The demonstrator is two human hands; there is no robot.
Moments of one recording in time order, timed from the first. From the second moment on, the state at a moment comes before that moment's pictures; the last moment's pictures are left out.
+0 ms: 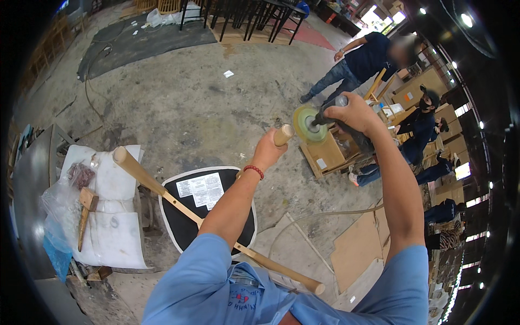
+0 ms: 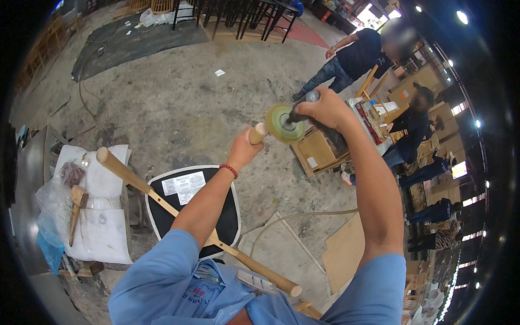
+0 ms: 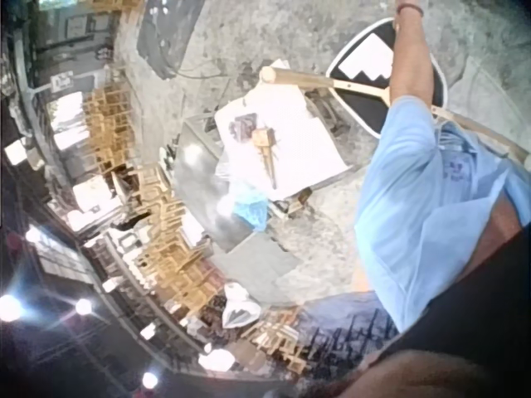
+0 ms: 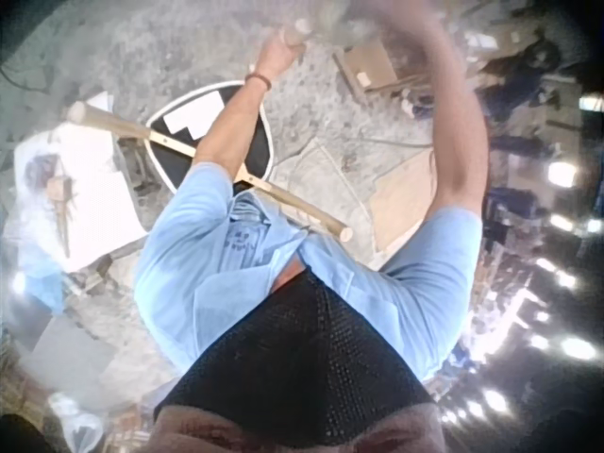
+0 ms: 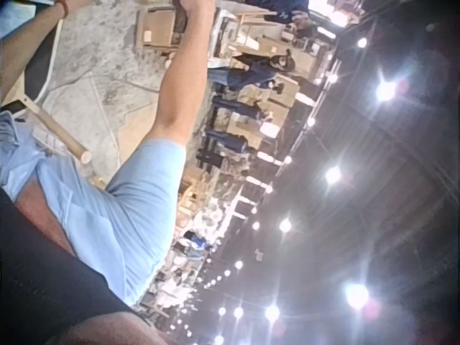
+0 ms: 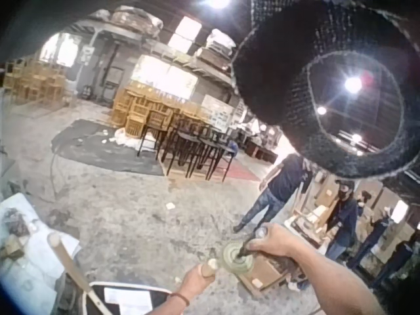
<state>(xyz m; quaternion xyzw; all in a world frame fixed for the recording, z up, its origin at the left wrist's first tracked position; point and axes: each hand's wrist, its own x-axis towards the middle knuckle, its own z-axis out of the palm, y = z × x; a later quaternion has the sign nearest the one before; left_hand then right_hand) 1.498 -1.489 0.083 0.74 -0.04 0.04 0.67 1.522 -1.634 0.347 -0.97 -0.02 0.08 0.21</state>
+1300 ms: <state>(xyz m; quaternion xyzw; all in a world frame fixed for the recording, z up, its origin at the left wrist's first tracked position) 1.334 -1.180 0.075 0.69 0.25 0.32 0.60 1.449 -1.262 0.345 -0.90 -0.40 0.13 0.10</state>
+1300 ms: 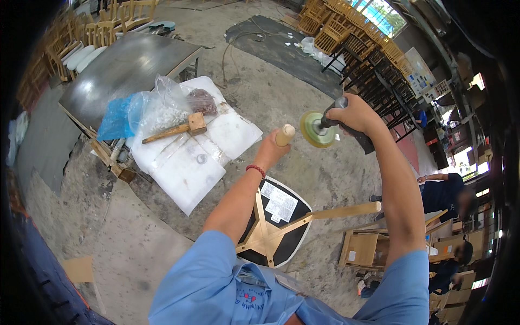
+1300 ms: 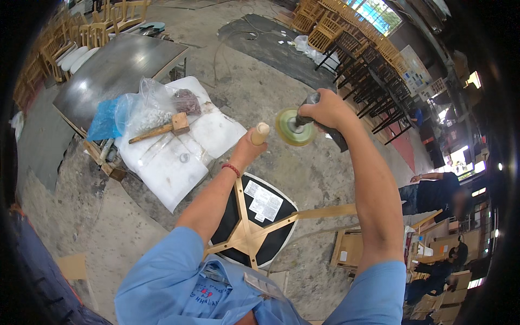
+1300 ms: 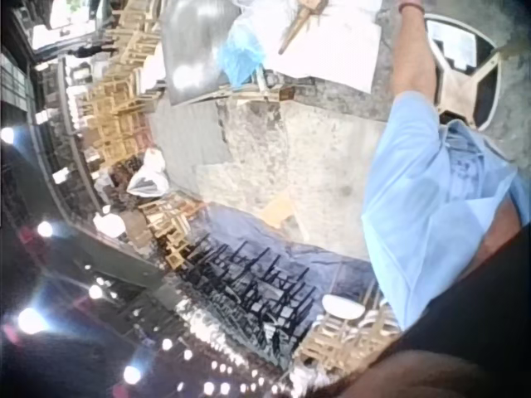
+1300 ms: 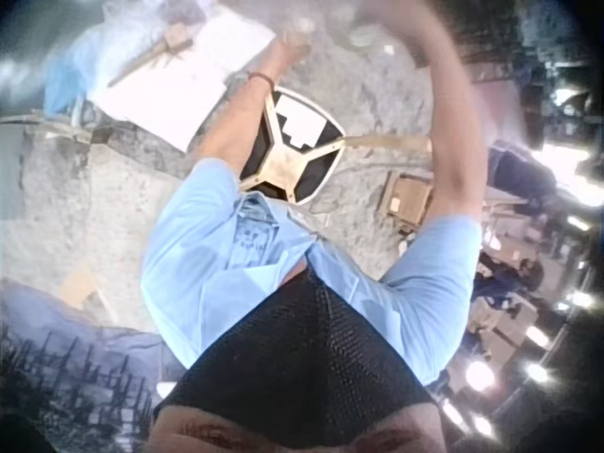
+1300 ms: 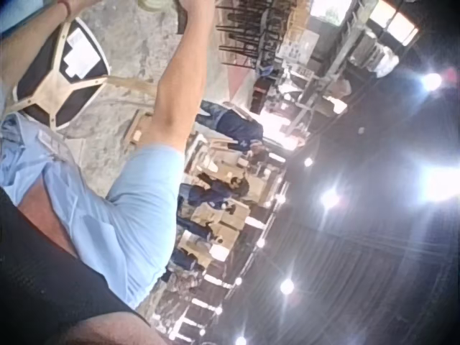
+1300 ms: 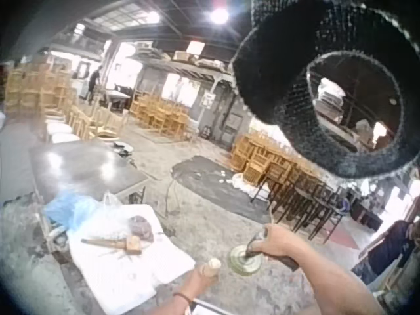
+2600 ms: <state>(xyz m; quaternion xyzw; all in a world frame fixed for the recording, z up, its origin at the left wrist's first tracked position) 1.342 -1.165 0.053 0.65 0.20 0.41 0.61 1.390 -1.249 0.345 -0.89 -0.39 0.21 0.09</state>
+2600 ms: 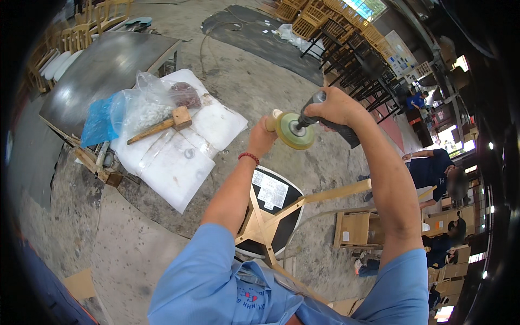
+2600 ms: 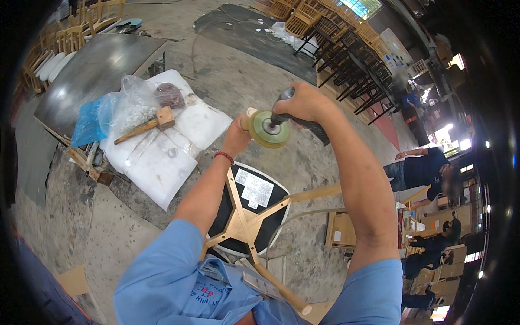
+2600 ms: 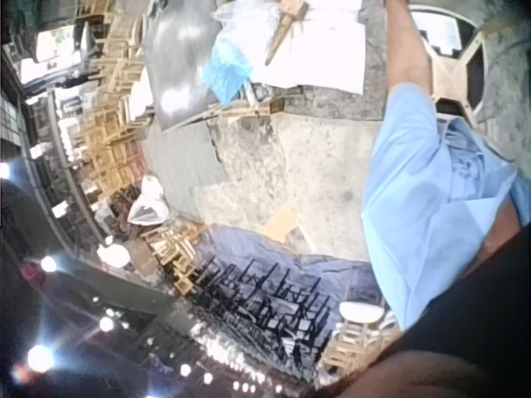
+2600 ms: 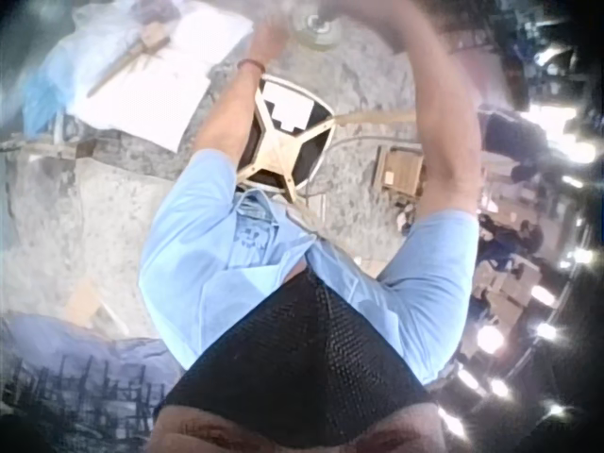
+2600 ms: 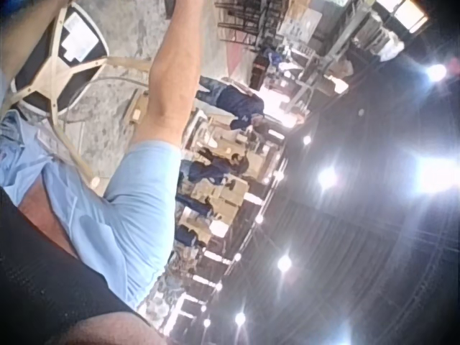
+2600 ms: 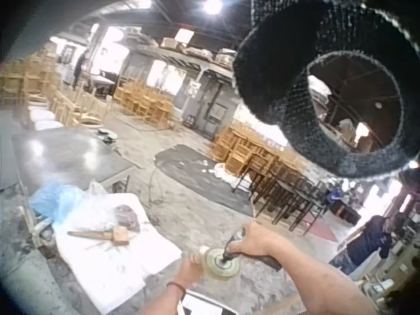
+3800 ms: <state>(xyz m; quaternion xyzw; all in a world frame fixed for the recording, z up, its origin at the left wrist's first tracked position) 0.894 -1.106 -0.058 0.86 0.22 -0.05 0.45 0.734 -1.673 -0.028 -0.48 0.49 0.12 0.72</state>
